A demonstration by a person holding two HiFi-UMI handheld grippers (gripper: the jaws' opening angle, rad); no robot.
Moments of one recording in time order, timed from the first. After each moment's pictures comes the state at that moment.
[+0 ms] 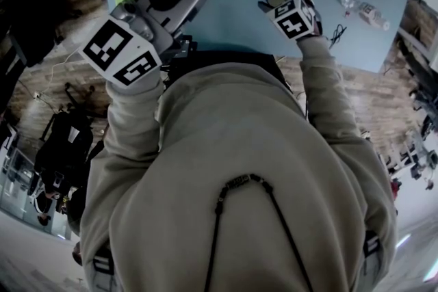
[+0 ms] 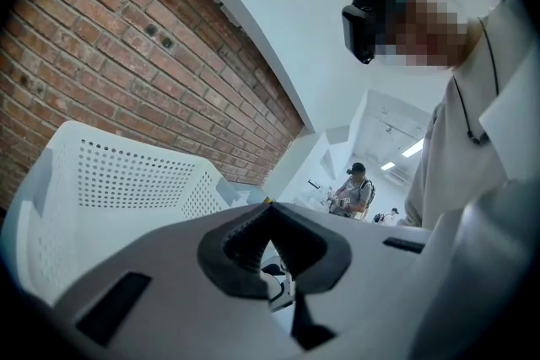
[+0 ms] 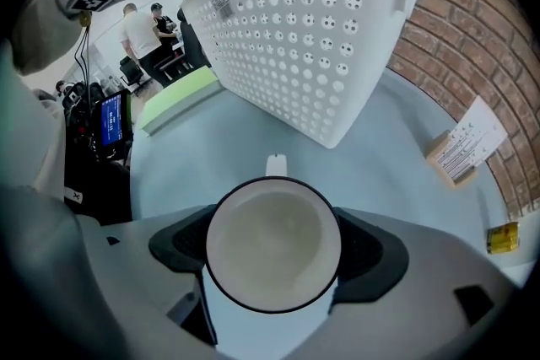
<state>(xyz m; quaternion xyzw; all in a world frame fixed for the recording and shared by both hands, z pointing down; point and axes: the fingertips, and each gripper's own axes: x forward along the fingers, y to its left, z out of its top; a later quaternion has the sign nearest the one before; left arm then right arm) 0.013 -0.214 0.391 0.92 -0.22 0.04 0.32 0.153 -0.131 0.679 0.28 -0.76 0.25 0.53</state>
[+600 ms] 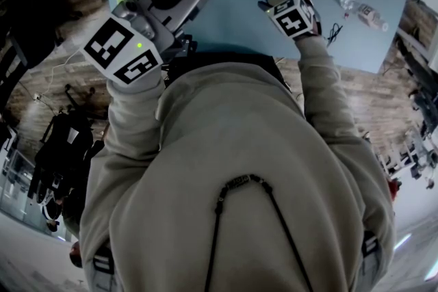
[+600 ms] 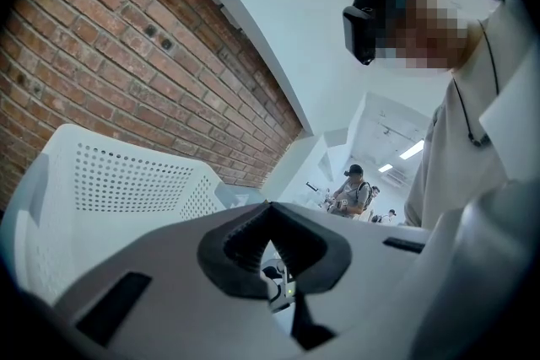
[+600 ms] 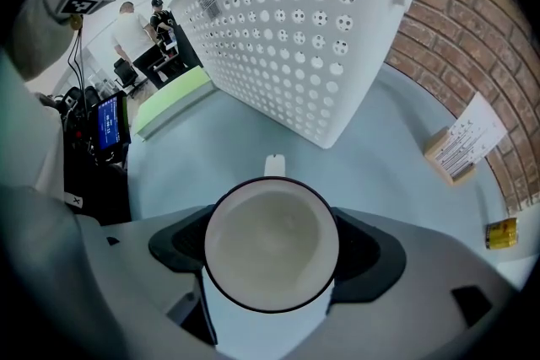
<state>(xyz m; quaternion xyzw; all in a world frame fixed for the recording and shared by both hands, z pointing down) 0.021 -0.216 0.382 0.92 -0.21 0.03 0.32 0.162 -0.134 0.677 0.29 -0.75 0.26 0.54</state>
